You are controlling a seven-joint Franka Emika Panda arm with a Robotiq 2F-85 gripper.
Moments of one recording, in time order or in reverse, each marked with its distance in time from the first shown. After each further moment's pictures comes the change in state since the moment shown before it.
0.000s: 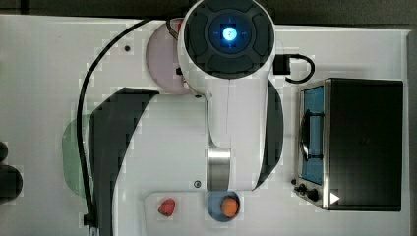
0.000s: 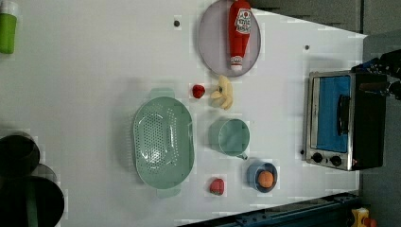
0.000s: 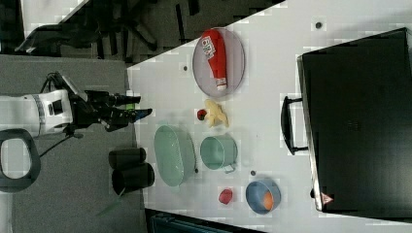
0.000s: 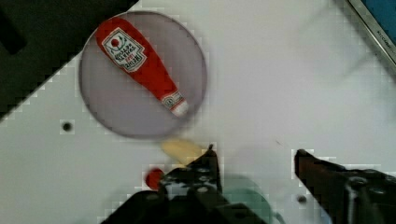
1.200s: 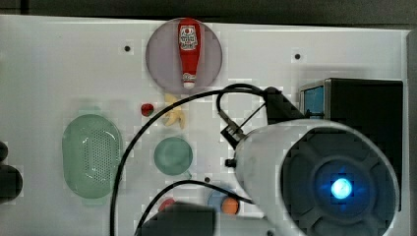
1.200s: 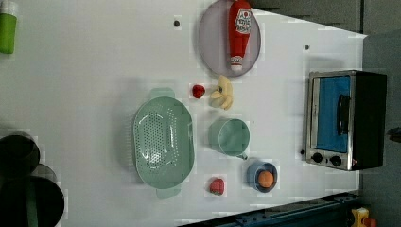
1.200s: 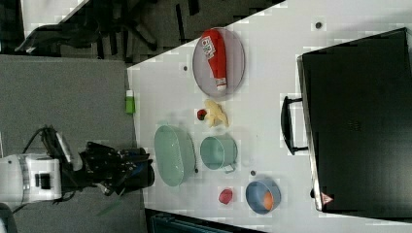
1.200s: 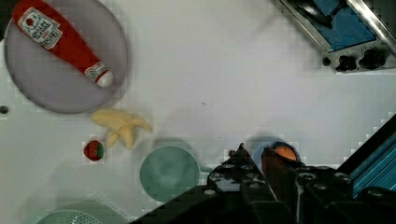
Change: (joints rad) arm -0.019 -0.298 -0.092 -0.174 -0.041 -0.181 -0.001
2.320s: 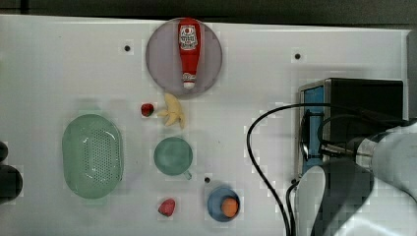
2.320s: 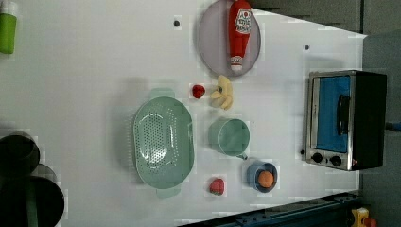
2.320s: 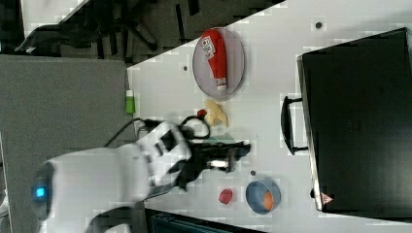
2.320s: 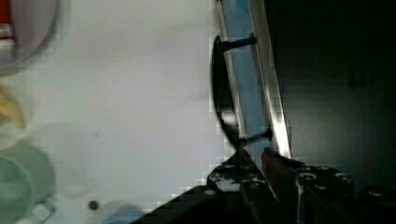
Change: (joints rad) arm -0.038 0.166 -0.349 -0.127 -0.060 0.358 -0.949
